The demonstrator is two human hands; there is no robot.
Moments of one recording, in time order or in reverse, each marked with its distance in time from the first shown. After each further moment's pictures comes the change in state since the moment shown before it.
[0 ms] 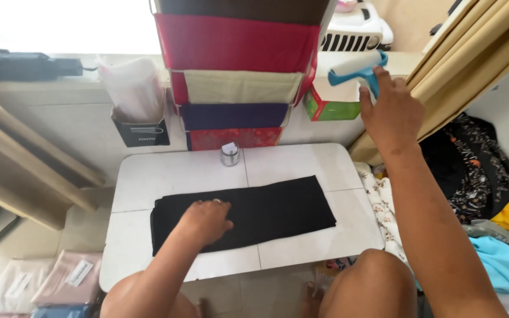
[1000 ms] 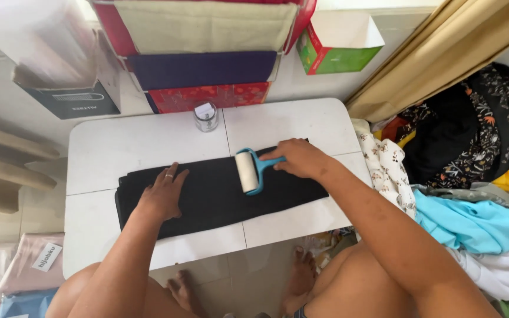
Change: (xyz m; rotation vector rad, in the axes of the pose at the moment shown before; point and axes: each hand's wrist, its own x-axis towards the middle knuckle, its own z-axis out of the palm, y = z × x) left_hand 0.054 -0.049 0.062 -0.145 -0.117 -0.244; right_hand -0.104 -0.069 0.161 0.503 -1.038 -0.359
